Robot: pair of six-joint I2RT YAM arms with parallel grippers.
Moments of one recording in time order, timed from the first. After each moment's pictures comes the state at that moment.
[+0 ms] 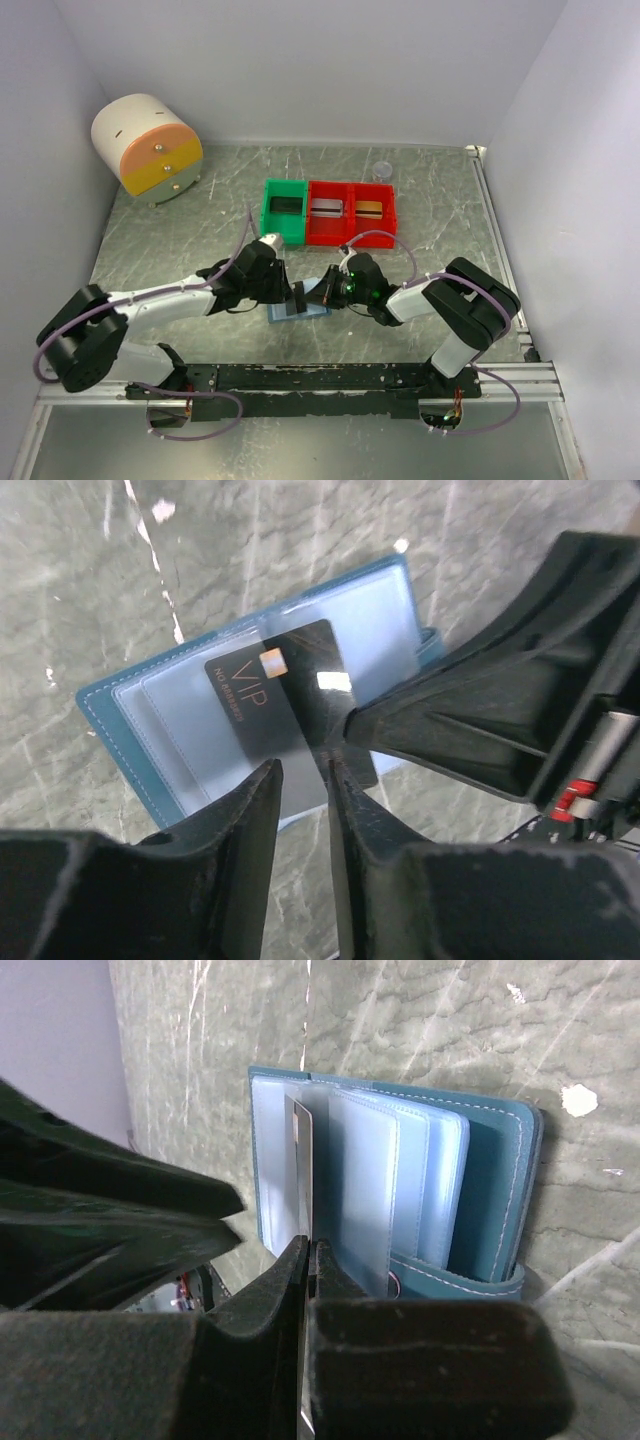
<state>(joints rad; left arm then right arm) -0.82 1.29 0.61 -0.09 0.01 -0.72 0.75 1.64 0.40 0.71 -0.33 1.04</state>
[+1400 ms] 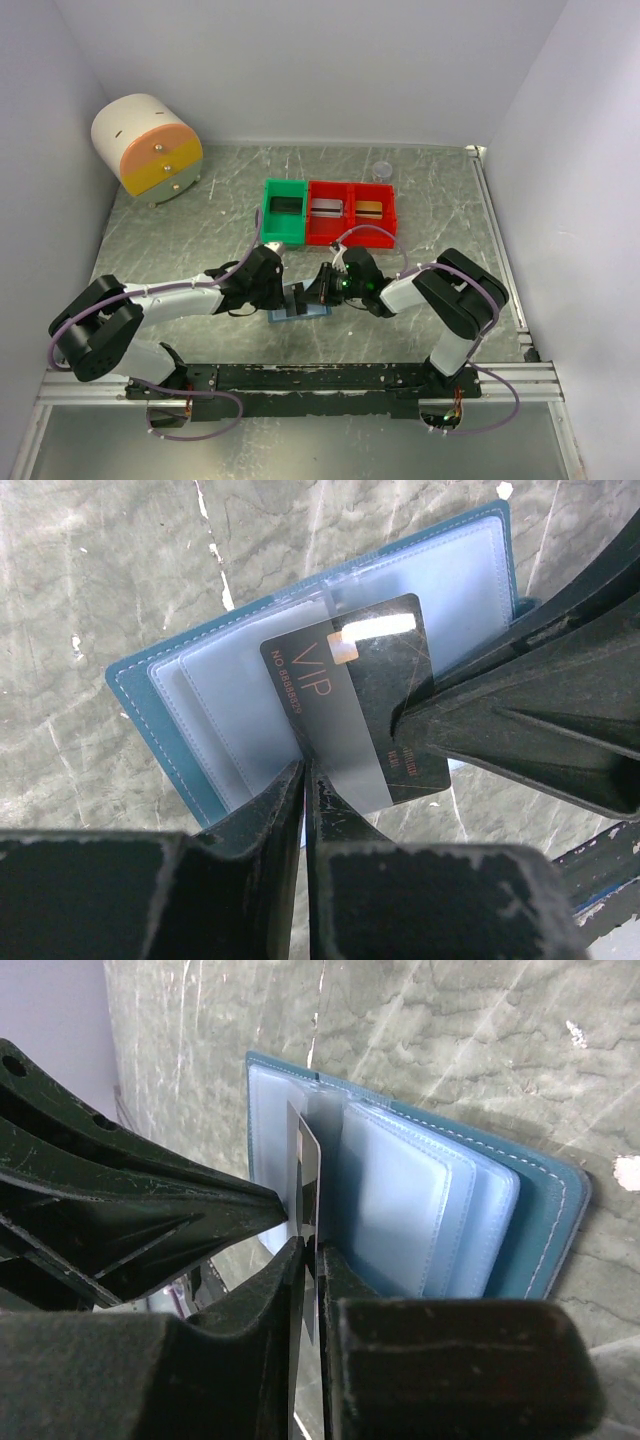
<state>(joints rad) -0.82 1.41 0.61 -0.13 -0.02 -0.68 0.72 1.72 0.48 0.67 -0.46 0.94</state>
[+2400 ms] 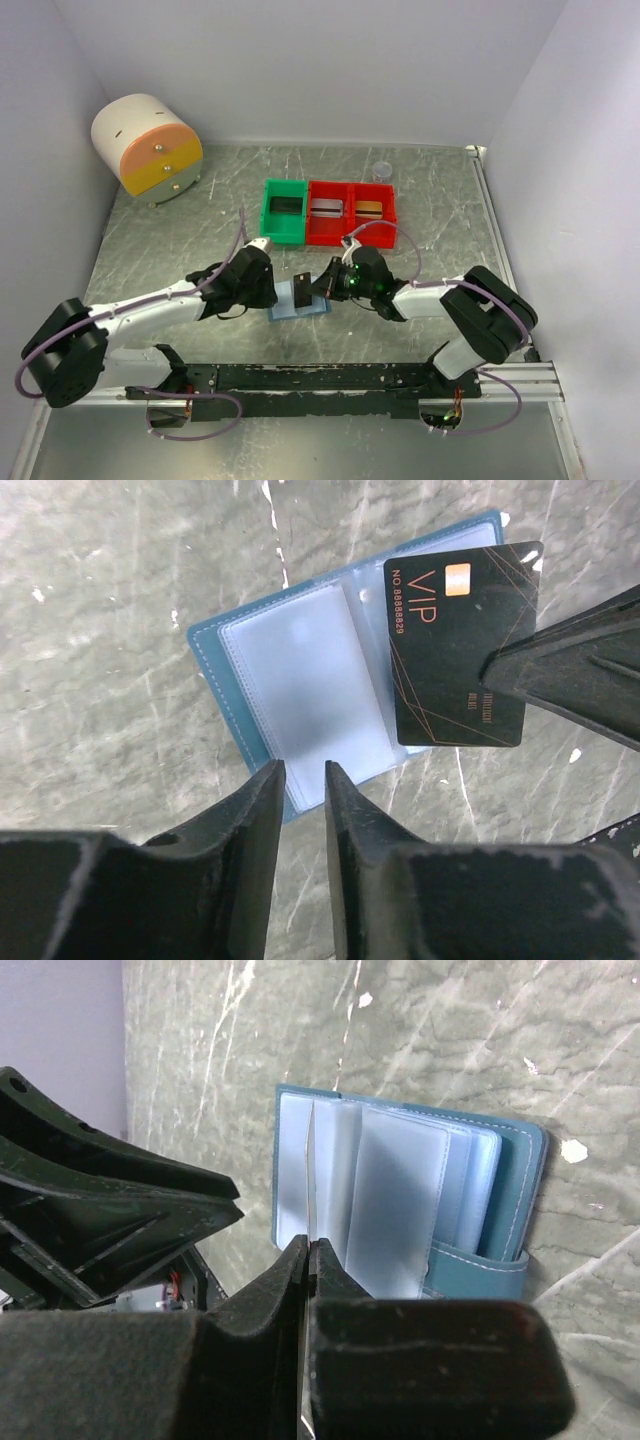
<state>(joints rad) -0.82 1.25 0.60 -0.25 -0.11 -0.68 0.71 1.54 0.43 0.60 -0.34 0.94</state>
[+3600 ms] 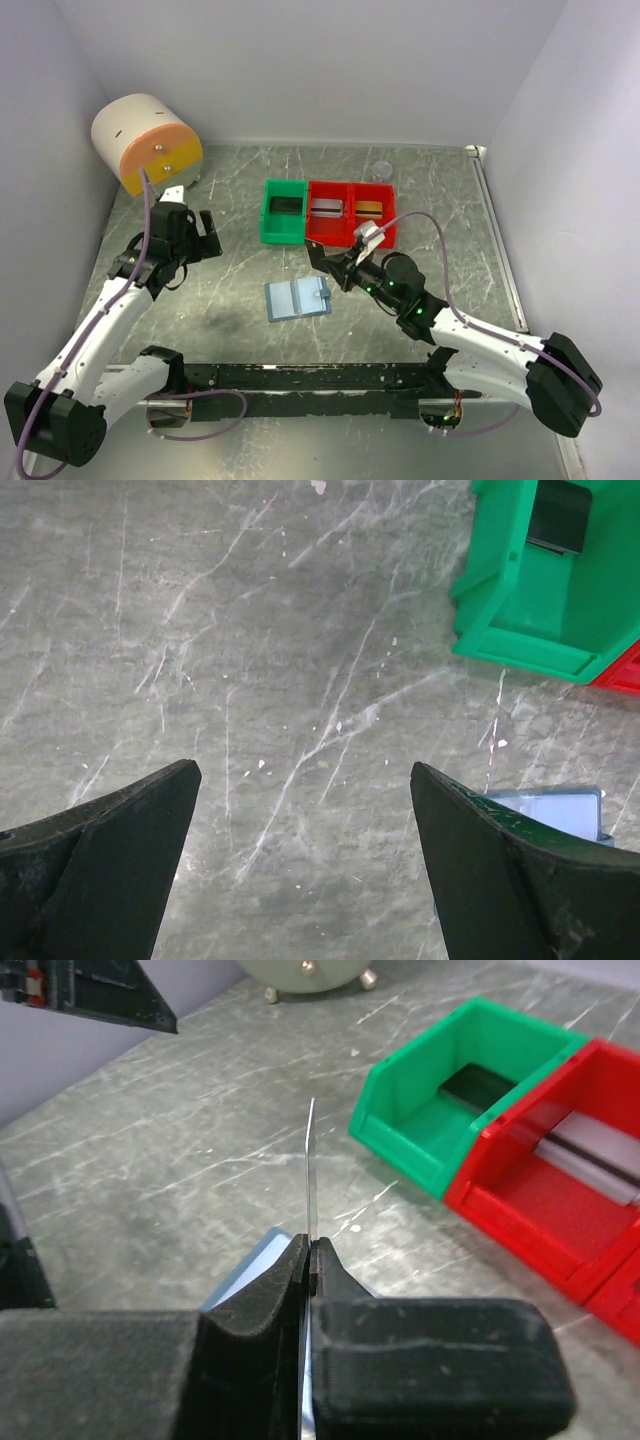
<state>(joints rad) -0.28 0.96 0.83 -0.57 -0.22 -0.41 0.82 0.98 0.37 0.55 -0.06 0.23</state>
